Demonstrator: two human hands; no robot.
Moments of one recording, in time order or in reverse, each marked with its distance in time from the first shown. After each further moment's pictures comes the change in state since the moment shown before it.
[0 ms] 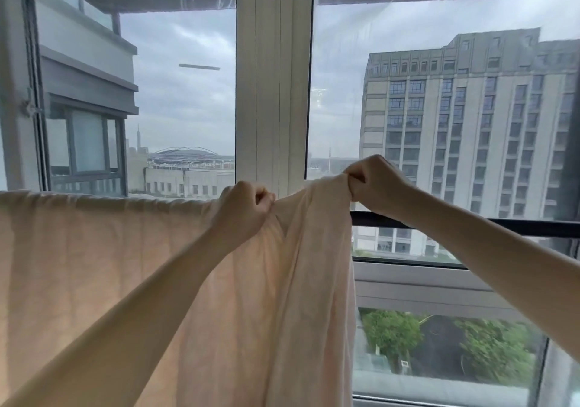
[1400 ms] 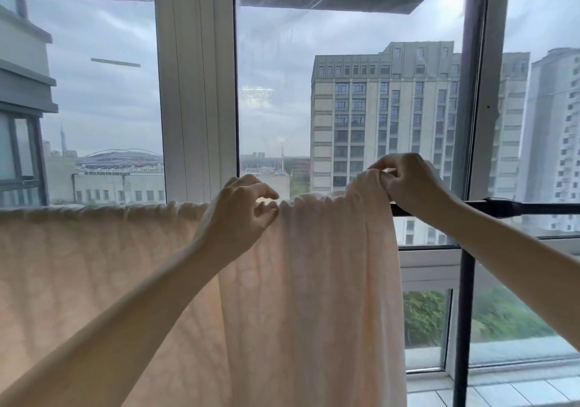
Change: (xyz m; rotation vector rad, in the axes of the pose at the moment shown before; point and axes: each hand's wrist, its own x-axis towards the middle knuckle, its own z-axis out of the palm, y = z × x) left_hand -0.020 0.092 0.057 -0.076 0.048 0.394; right_hand -0.088 0.079 -0.114 -0.113 0.190 0.320
